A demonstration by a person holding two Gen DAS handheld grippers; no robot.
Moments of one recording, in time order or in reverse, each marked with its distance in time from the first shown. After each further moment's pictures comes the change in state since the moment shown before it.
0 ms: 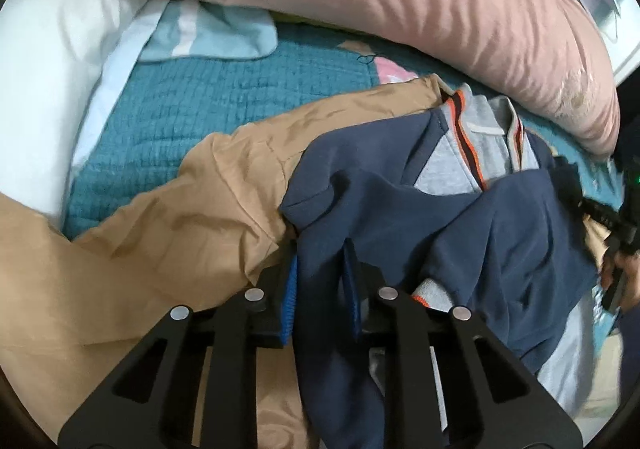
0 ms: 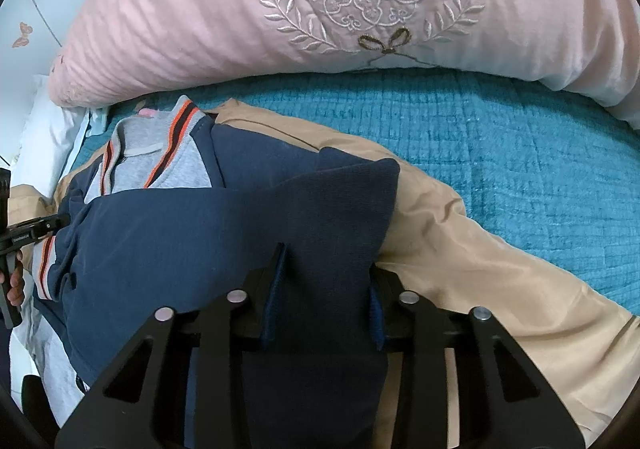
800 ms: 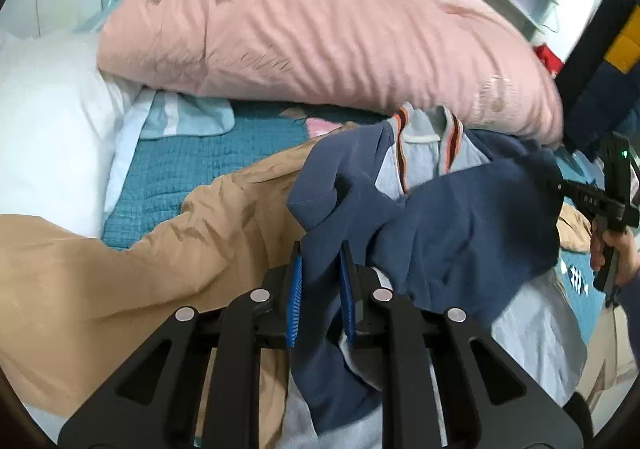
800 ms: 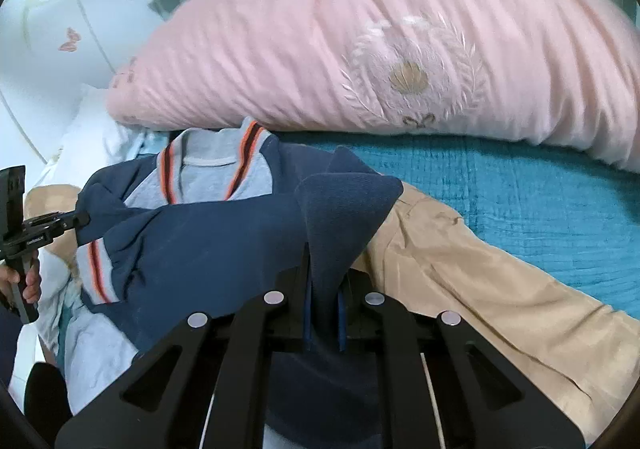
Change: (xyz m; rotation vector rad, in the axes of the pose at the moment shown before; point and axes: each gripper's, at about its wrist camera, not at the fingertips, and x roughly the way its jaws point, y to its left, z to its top) left arm -0.093 -0.031 -0.037 0.137 -0.206 -0.098; right arm -0.092 0.043 -0.022 -0.075 -0.166 0.063
